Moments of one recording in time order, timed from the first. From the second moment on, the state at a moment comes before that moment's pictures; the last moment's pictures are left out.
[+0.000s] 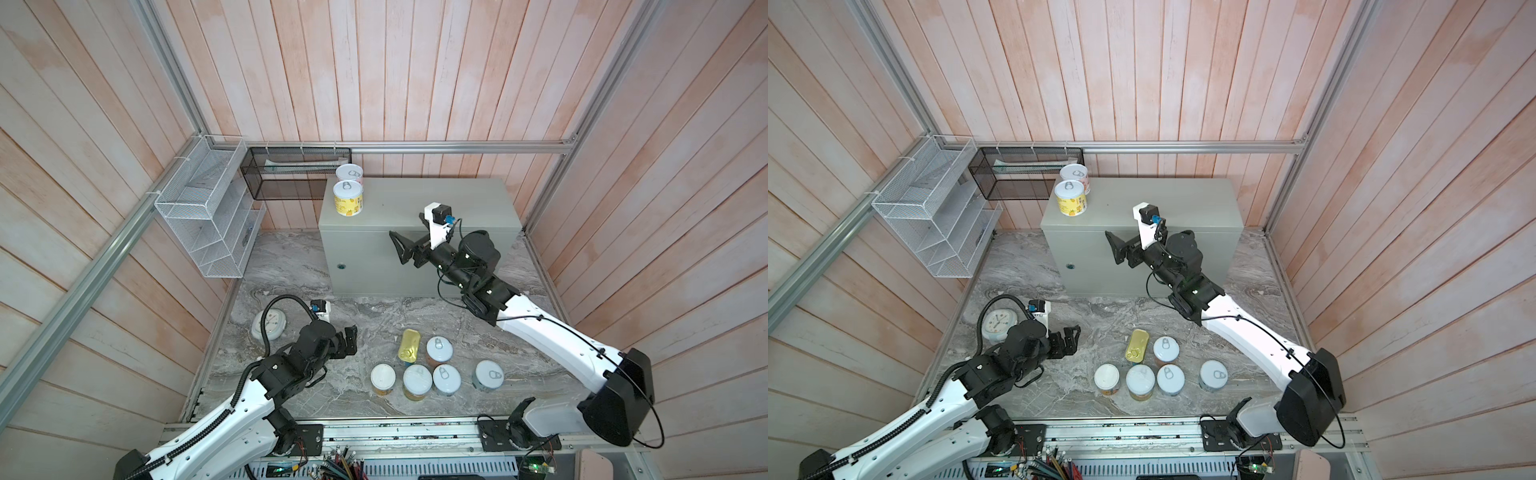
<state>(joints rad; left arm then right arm) -0.71 0.79 0.56 -0.45 -0.26 -0.61 0.70 1.36 1.15 0.31 -0.02 0.05</state>
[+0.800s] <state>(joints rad) -0.81 1.05 0.70 -0.40 -0.18 -0.71 0.69 0.87 0.57 0.25 0.12 0.16</state>
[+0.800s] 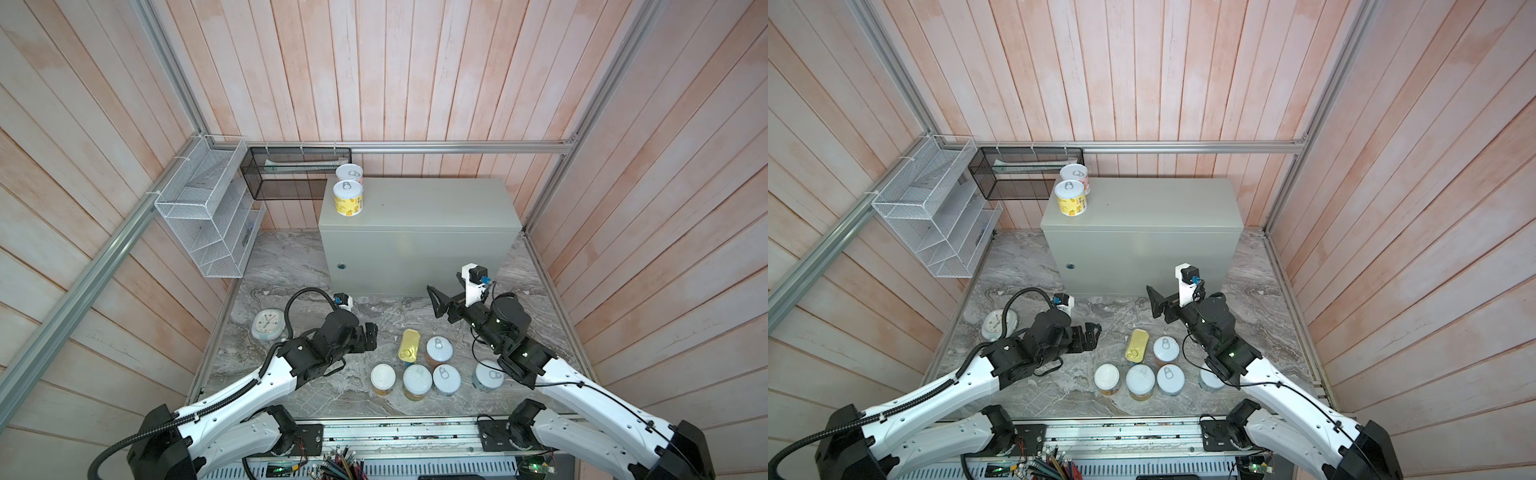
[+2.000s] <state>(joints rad) -1.15 1.28 0.91 -0.78 -0.27 -0.94 0.68 0.77 0.42 0.18 0.09 0.25</state>
